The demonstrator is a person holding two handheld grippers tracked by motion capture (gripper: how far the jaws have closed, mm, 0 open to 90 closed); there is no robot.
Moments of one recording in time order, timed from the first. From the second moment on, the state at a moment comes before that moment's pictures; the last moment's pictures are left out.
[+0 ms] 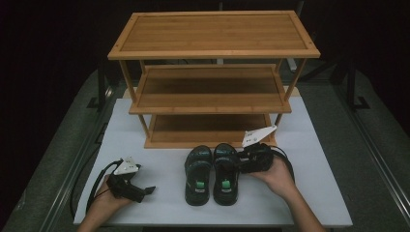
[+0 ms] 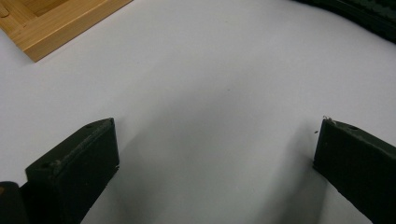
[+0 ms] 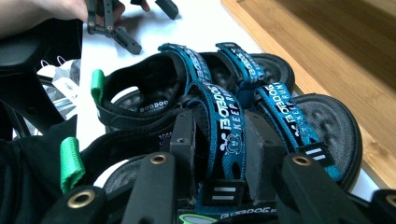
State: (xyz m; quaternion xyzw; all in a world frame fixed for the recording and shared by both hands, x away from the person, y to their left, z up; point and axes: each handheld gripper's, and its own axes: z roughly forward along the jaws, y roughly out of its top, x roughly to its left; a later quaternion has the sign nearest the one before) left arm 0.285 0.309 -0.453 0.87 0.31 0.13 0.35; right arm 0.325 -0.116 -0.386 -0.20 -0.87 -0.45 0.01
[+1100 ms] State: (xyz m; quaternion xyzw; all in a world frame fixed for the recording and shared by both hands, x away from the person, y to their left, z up) left arm 0.290 0.275 -0.410 0.86 0.26 0.08 0.43; right arm 0.312 -0.137 -0.398 -0.24 -0.85 -0.46 -0.01
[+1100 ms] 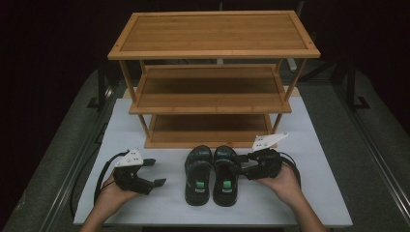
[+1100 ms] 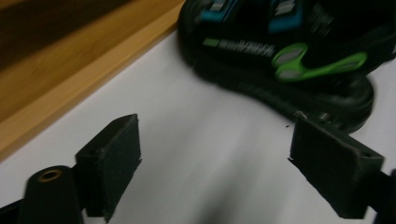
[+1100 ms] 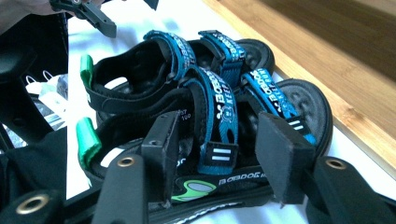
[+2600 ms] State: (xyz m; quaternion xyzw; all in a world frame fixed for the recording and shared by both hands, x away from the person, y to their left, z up) left arm 0.324 0.186 -0.404 0.88 0.16 0.00 0.44; right arm 0.313 -0.127 -0.406 -0.25 -0.86 -0.45 0.00
